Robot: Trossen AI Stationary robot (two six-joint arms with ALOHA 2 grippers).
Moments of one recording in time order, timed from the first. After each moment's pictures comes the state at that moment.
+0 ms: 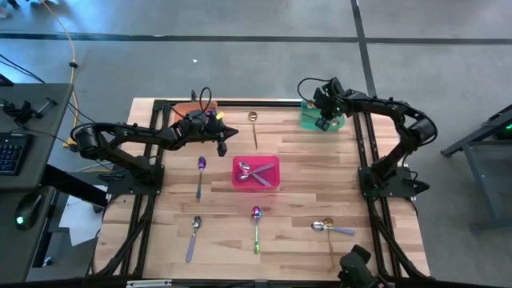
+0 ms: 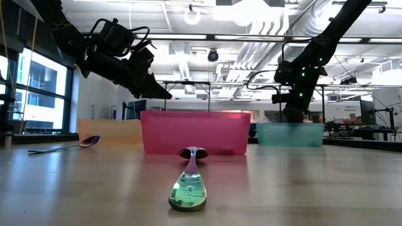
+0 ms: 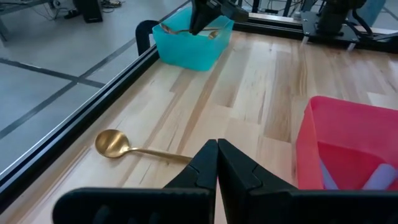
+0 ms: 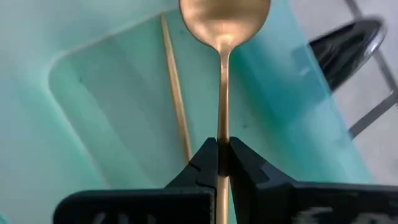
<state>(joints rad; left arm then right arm) 0.52 1.41 0.47 0.58 0.19 0.06 -1.00 1.61 0.88 -0.37 0.04 -0.48</state>
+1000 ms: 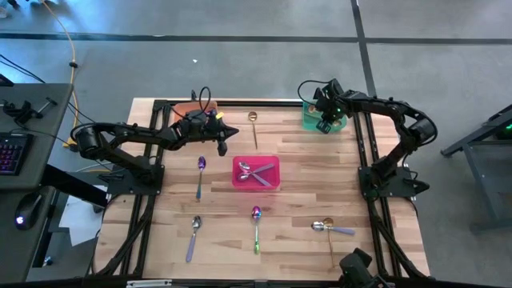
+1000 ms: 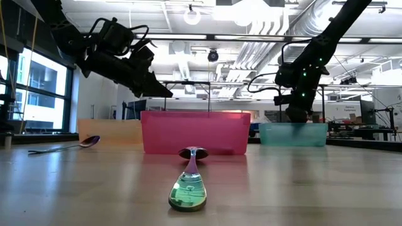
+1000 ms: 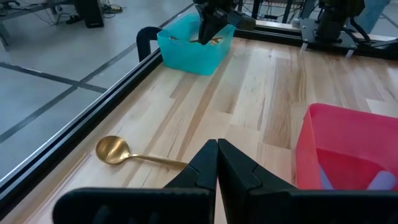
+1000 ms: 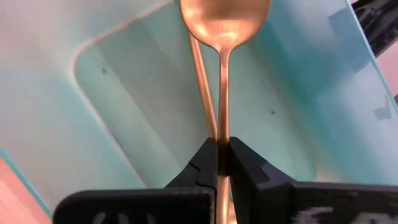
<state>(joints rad) 0.52 1.41 0.47 0.60 0.19 0.06 -1.00 1.61 0.88 -0.45 0.01 -0.44</state>
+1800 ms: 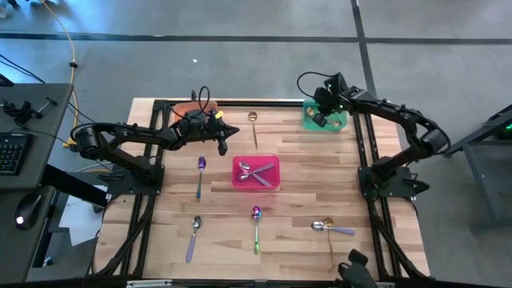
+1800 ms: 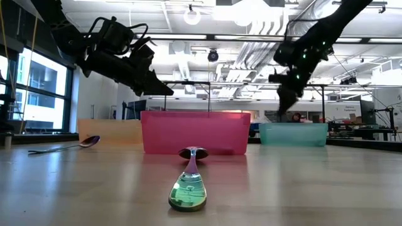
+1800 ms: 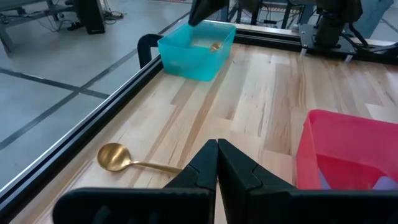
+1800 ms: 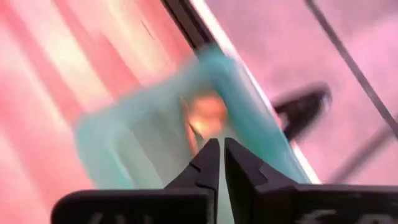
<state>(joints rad) 0.52 1.41 0.47 0.63 0.19 0.06 -0.93 1.46 0.91 -0.39 -0.03 -0.42</state>
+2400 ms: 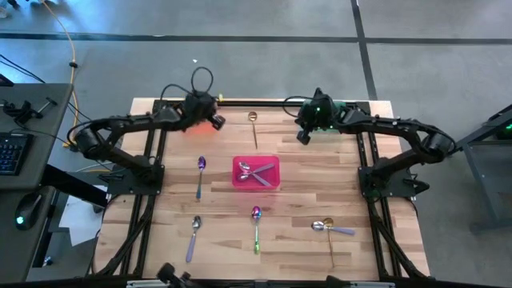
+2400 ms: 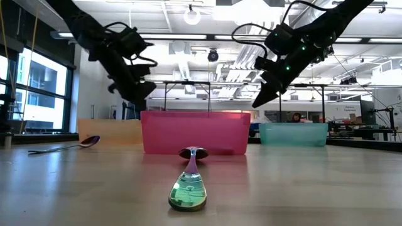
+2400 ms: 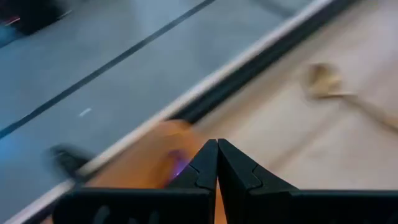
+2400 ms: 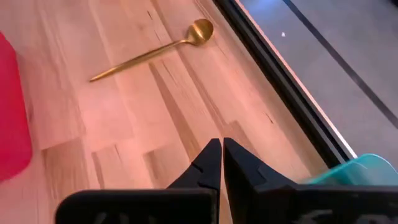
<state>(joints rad) 0.69 1.42 0.73 -0.02 -0.33 -0.02 -0.62 1.39 0.77 -0.09 -0.06 -0.21</state>
